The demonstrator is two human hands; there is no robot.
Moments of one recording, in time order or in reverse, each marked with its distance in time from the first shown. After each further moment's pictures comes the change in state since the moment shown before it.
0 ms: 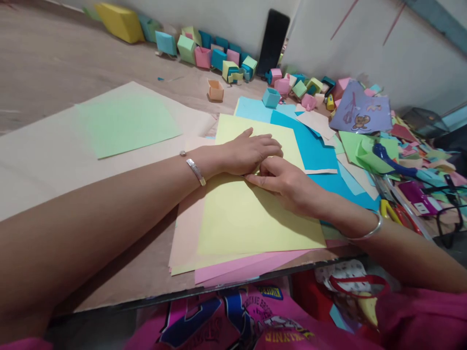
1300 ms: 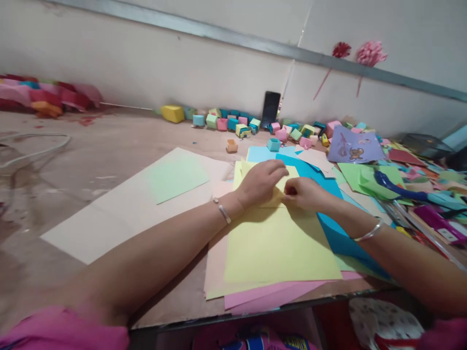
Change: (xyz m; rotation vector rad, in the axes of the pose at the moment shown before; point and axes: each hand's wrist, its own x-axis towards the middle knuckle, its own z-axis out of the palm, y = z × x) left_hand -0.005 0.020 -0.007 0.184 0.473 -0.081; right_hand 0.016 0.041 -0.031 -0.262 0.086 0.275
